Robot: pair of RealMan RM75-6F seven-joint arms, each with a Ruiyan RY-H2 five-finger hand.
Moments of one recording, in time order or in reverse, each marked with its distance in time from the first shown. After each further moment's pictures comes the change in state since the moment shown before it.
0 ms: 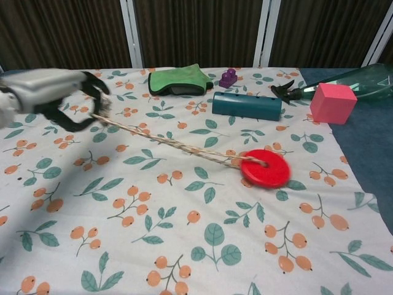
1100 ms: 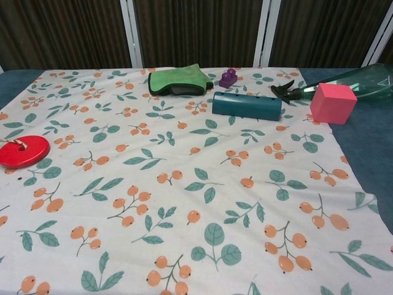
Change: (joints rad) left arm 0.238 0.159 -0.154 0.170 -0.152 0.274 -0.095; right arm 0.000 -0.003 -0.012 -0.011 -0.013 0.014 -0.032
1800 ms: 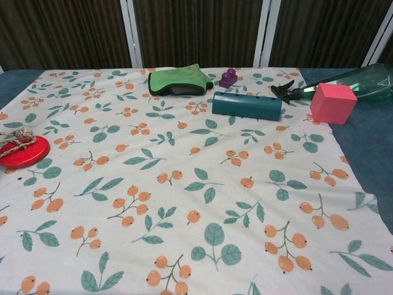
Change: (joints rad) left arm 0.011 0.111 0.132 -0.146 0.275 -0.238 -0.259; right arm 0.001 0.001 -0.001 0.004 -0.002 -0.003 0.021
